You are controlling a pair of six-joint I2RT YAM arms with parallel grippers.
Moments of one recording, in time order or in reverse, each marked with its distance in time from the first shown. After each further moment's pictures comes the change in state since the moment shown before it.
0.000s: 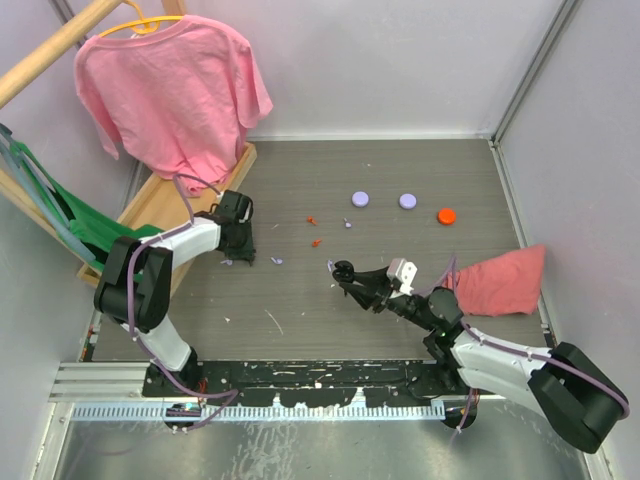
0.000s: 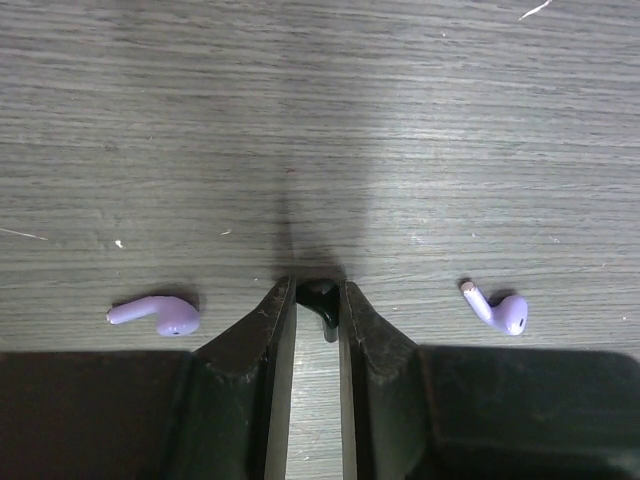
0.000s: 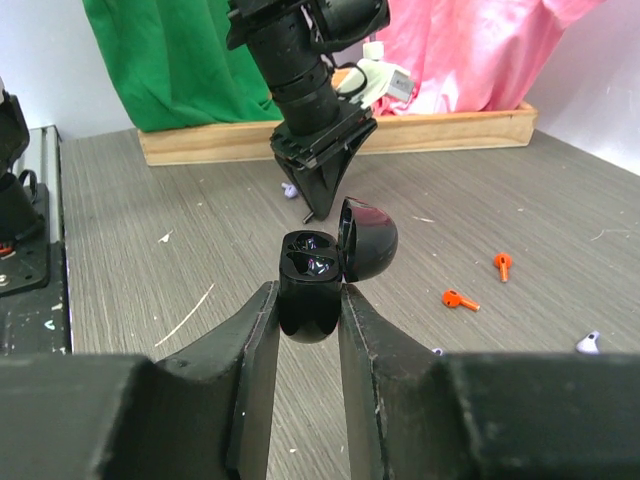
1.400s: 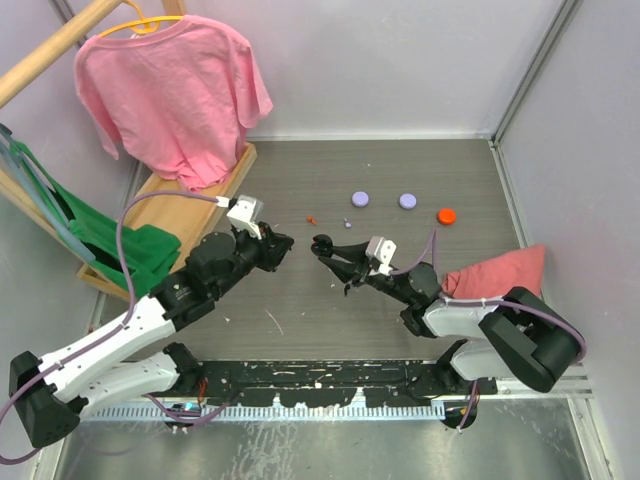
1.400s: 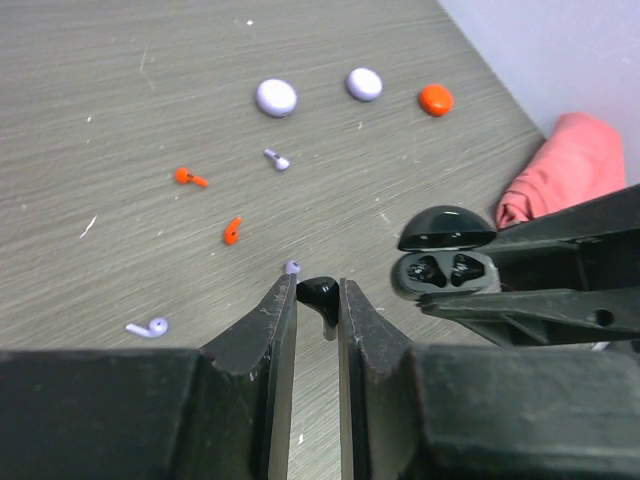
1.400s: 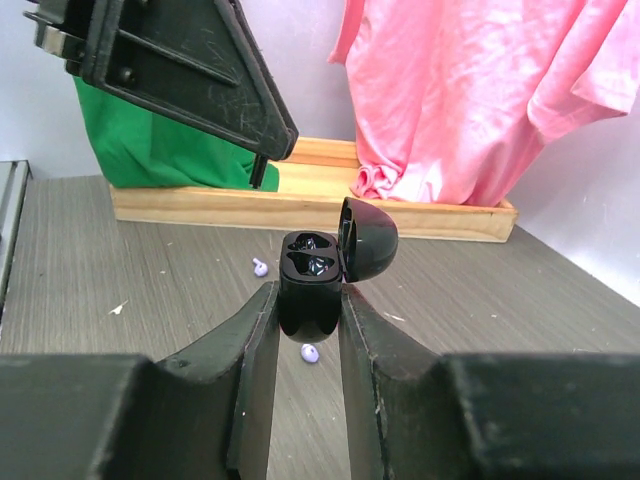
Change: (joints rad) left arm -0.498 -0.793 -0.248 0.370 -0.146 0.050; right arm 0.000 0.411 0.229 0.267 -0.060 -0.079
